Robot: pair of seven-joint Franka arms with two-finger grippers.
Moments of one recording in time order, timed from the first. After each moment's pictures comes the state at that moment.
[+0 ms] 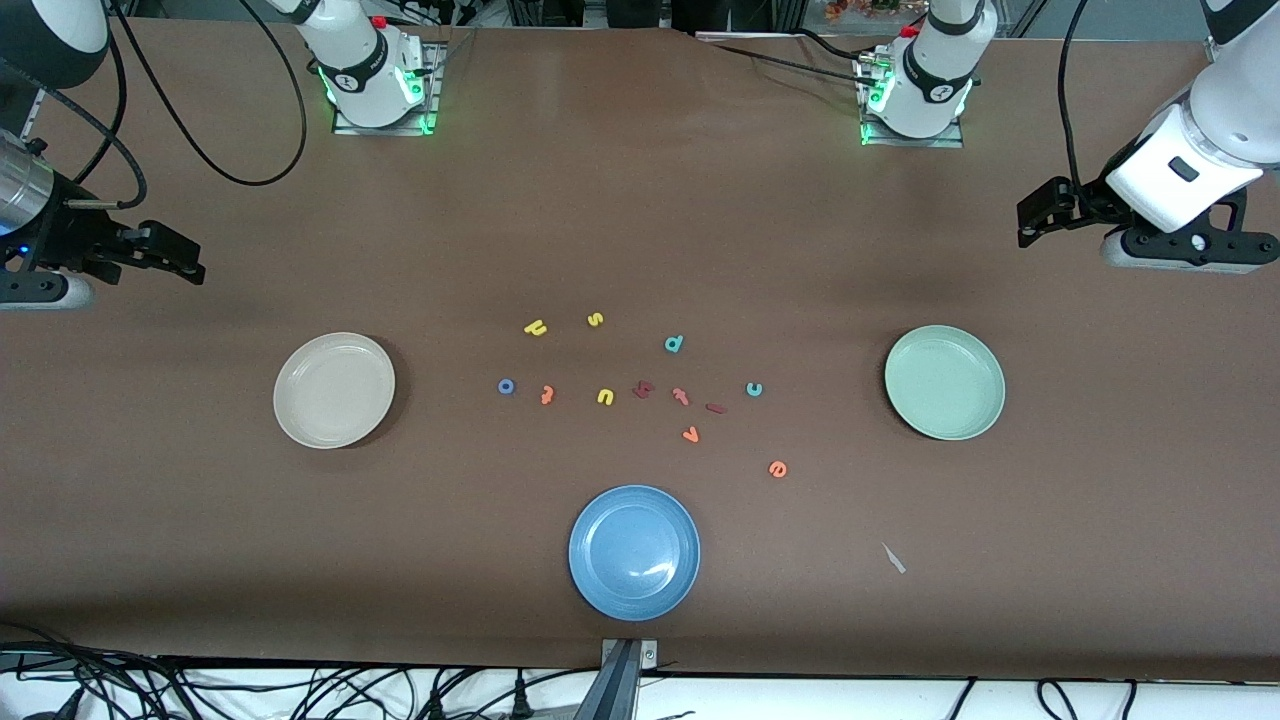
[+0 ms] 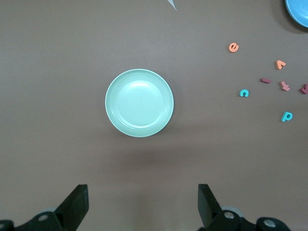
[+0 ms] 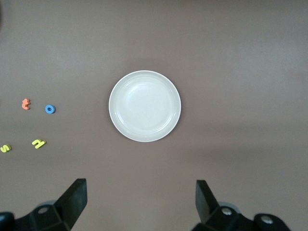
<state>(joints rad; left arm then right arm) -0.01 -0.03 -0.10 -1.67 0.00 1.57 -0.06 0.04 0.06 -0.03 -1.63 -0.01 1.67 0.00</state>
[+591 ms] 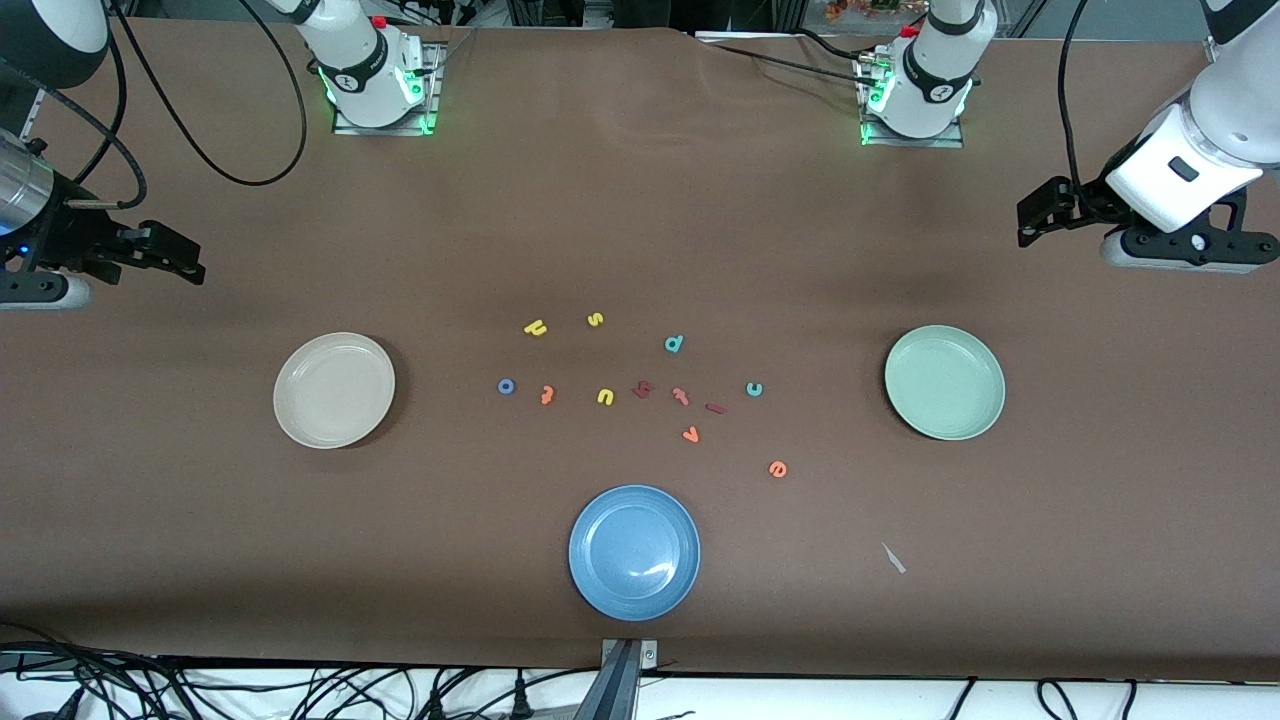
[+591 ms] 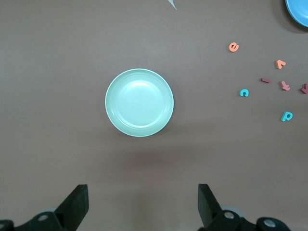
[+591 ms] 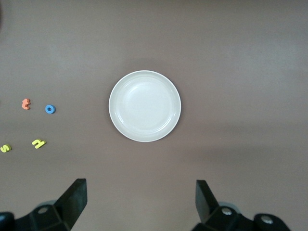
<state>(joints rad) -0.01 -0.03 -0.10 -1.67 0.00 1.57 -0.06 0.04 0.06 -0.03 -1.63 -0.01 1.67 0.00</state>
